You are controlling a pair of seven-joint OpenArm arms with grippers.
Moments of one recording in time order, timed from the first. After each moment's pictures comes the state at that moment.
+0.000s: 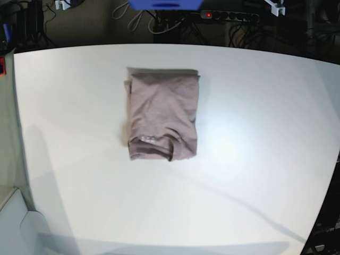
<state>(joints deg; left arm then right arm) 18.9 -12.5 -41.8 25.6 8.4 -39.4 4.1 -32.1 8.3 28.1 44.6 5.3 39.4 -3.8</state>
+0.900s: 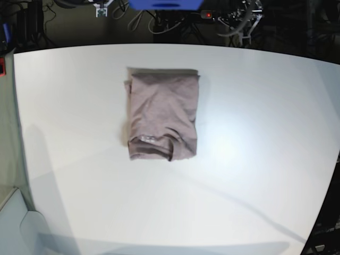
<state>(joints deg) -0.3 -5.1 -42.1 5.3 31.5 -1.6 -8.2 -10.9 2.1 10.2 8.0 -9.3 -15.7 18.5</state>
